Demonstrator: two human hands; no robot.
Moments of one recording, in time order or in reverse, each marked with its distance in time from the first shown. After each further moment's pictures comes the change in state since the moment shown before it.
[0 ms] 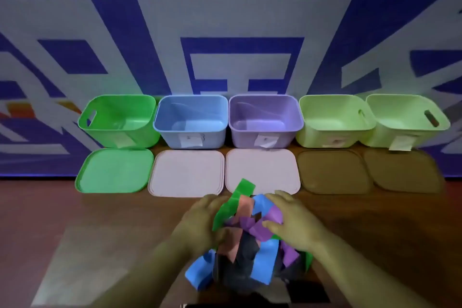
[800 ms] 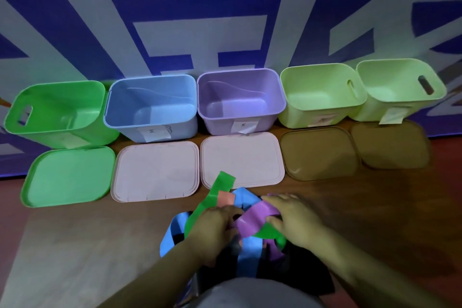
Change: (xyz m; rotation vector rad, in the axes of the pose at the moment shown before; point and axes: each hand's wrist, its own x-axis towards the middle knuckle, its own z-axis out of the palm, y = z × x) left_hand 0.070 0.029 0.068 -0.012 -0.266 -0.033; right_hand 0.027 0.070 0.015 -0.081 -0.088 0.024
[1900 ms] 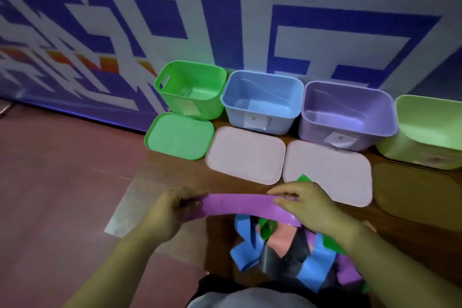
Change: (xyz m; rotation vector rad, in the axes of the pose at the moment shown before) left_hand -0.204 -0.119 -0.096 -0.377 0.543 -0.287; right_hand 0.034 -0.160 -0.015 0.480 -0.088 -0.299
